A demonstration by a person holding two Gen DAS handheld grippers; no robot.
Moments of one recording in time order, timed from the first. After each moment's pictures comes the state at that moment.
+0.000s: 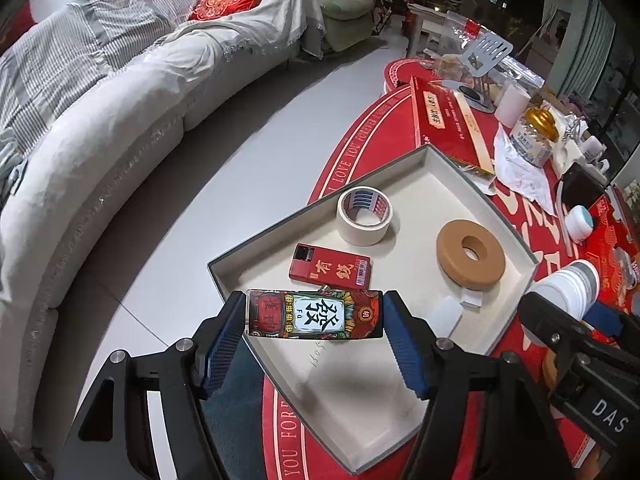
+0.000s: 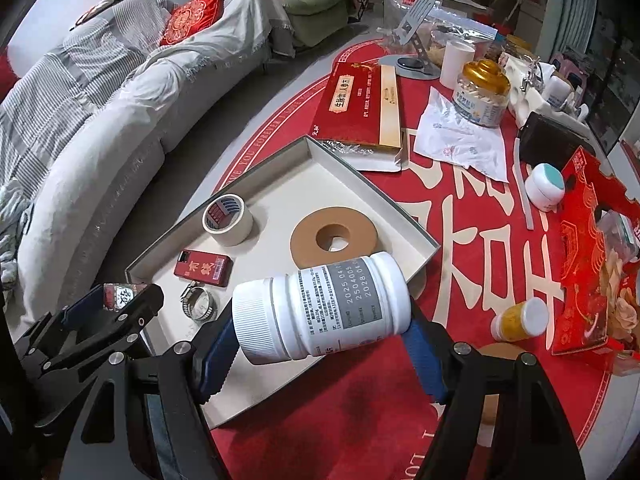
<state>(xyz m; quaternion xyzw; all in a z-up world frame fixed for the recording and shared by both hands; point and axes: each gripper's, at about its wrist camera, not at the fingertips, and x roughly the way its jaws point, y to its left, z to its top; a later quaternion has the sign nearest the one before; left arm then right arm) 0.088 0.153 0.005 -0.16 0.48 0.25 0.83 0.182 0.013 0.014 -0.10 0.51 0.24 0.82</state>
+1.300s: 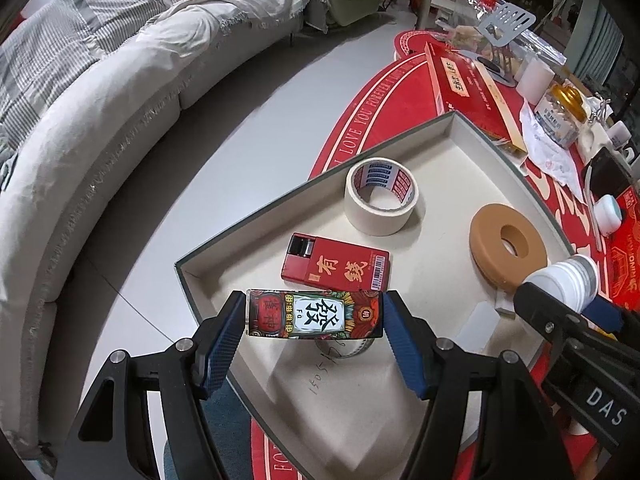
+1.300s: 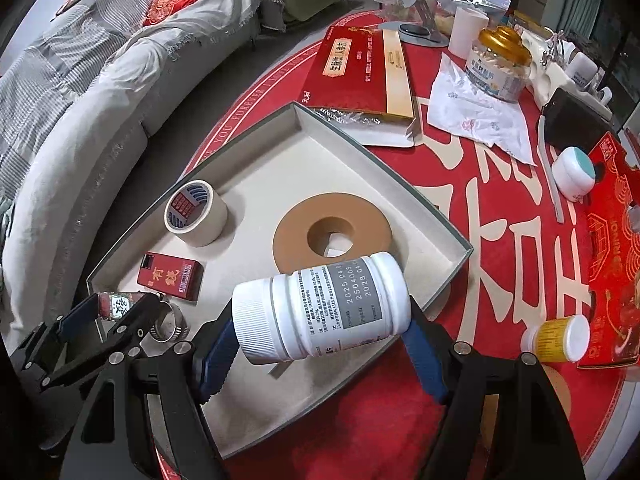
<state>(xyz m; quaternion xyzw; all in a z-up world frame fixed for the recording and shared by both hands) 0.116 0.167 -0.039 -0.16 0.52 0.26 0.80 0.217 0.033 -0.037 -0.11 0.55 0.23 0.80</state>
